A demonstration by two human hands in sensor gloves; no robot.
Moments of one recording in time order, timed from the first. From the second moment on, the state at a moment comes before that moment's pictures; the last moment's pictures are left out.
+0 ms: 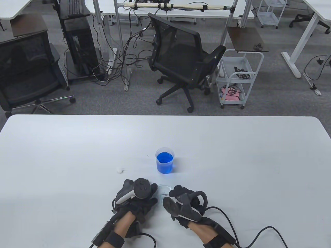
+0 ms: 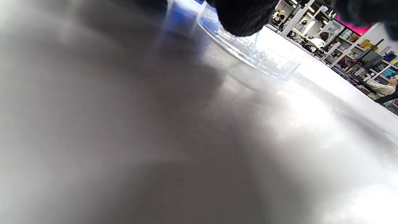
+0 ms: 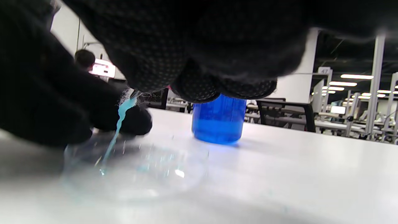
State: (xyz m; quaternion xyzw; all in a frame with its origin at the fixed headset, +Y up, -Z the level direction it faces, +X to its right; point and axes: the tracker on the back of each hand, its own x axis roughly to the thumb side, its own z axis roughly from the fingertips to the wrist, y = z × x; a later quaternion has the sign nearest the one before) left_hand -0.152 -0.797 -0.405 -0.22 -0.19 0.15 0.94; right_hand 0.024 -0.745 -0.358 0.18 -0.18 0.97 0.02
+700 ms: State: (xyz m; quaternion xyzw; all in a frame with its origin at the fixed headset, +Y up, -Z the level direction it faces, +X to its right) left_hand -0.152 -0.798 -0.404 -0.22 -0.19 0.16 0.94; right_hand 0.022 -0.749 -0.371 0.17 -0.18 0.97 0.01
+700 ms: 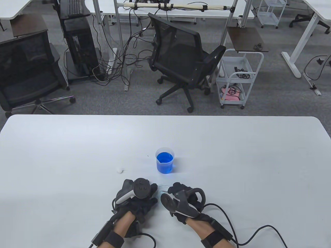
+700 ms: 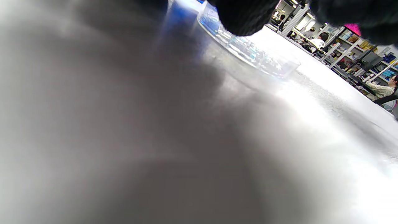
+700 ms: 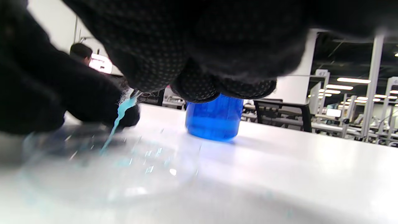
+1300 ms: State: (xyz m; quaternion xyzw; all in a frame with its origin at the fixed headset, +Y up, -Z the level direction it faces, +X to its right) left_hand -0.152 -0.797 -0.404 -0.22 -0.19 0.16 0.94; right_hand 0.017 -0.768 -0.376 0.17 -0.15 0.97 -0.03
